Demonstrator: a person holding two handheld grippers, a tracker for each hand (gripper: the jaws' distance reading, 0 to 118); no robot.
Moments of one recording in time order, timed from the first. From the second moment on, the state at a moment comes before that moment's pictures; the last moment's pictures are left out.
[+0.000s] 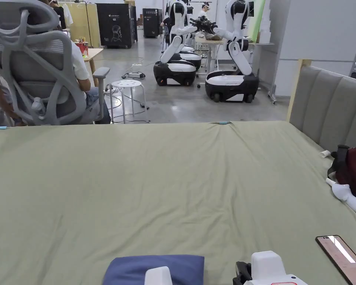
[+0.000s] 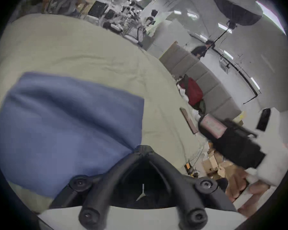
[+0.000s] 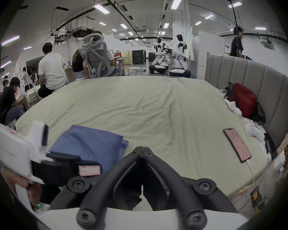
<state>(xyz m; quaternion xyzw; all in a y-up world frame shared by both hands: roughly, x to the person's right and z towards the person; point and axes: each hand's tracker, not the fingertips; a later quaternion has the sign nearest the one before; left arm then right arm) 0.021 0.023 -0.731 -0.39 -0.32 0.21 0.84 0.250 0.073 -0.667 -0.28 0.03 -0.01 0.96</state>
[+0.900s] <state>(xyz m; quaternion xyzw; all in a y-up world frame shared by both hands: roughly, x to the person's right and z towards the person) -0.130 -0.061 -0.768 -0.39 -0.23 0.57 0.69 0.216 0.005 -0.742 -0.40 0.07 -0.08 0.91</state>
